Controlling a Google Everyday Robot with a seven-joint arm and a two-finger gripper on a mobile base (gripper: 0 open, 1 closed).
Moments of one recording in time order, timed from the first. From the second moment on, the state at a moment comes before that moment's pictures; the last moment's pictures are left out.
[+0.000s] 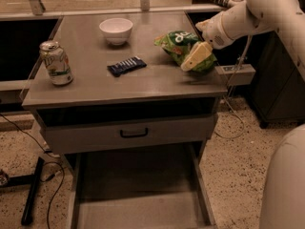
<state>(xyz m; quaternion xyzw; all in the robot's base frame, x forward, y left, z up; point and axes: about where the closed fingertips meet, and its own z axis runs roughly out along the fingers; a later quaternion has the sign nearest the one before) 0.749 -0.144 0.885 -0.55 0.72 0.09 0.40</state>
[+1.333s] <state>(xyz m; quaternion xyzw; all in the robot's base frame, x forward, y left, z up) 0.749 -0.144 0.885 -0.55 0.72 0.09 0.40</state>
